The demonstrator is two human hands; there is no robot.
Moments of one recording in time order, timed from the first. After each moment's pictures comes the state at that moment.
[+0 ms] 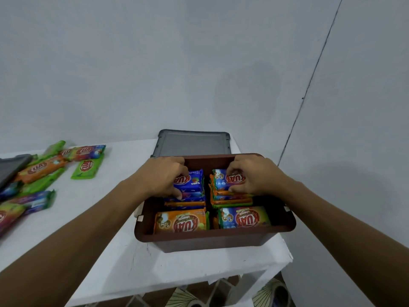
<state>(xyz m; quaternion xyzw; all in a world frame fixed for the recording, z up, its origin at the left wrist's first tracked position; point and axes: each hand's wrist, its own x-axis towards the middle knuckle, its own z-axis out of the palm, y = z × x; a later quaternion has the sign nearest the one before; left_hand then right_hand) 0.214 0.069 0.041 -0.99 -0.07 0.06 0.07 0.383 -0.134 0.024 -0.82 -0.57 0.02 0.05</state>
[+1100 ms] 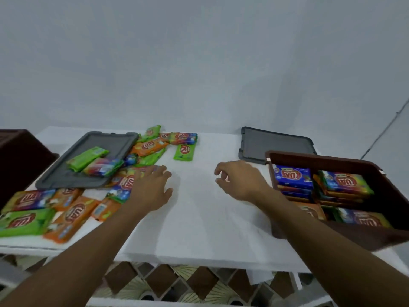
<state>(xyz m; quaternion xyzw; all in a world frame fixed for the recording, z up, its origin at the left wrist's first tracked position) -0.044 0.249 -0.046 -0.94 -0.34 -0.03 0.03 0.151 0.070 0.013 -0.81 -0.57 0.05 0.14</state>
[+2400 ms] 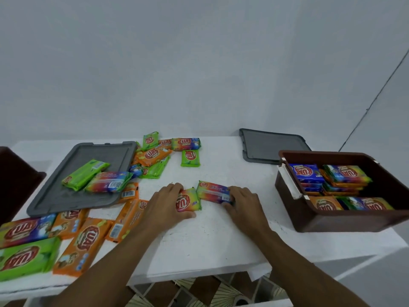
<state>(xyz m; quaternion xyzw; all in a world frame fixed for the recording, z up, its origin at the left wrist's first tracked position) -0.071 0.286 -0.078 -0.94 -0.25 -0.11 -0.20 0.090 0.094 -0.092 -0.87 -0.44 -0.02 0.22</state>
